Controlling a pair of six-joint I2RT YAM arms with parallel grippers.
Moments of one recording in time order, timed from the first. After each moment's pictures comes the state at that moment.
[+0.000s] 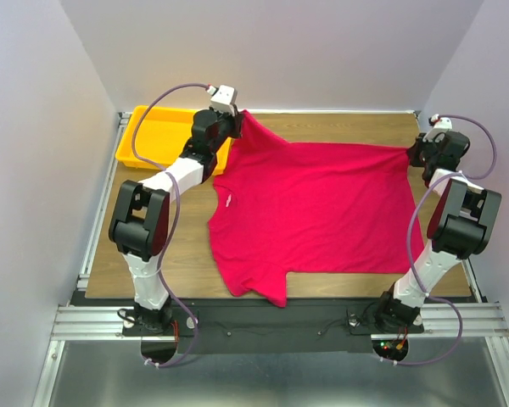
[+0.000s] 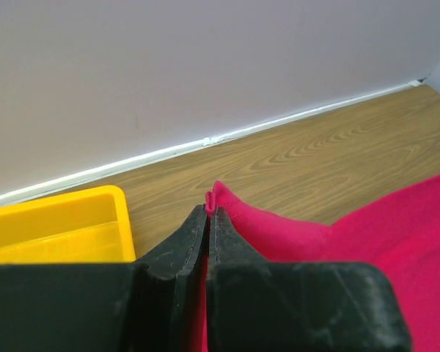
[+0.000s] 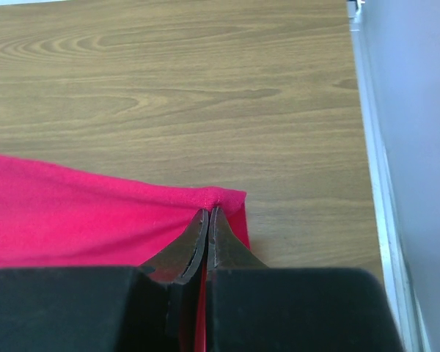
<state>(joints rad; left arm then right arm) -0.36 1.88 1.33 0.55 0.11 -0.11 -0.42 1.88 1.18 0.30 -0.42 -0.10</state>
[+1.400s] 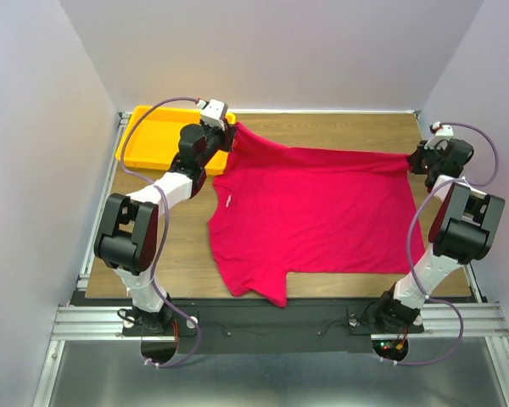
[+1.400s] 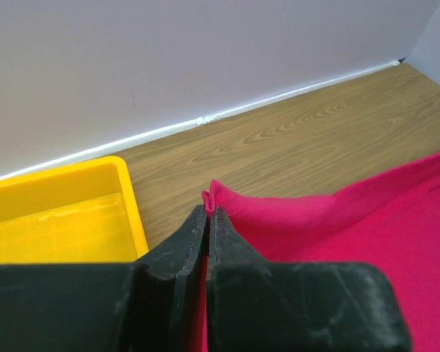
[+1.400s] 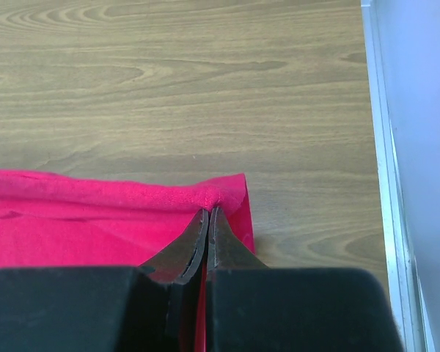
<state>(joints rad) -0.32 1.72 1.09 0.63 0.19 -0.09 -0.45 1.83 1.10 0.31 -0.49 -0.13</state>
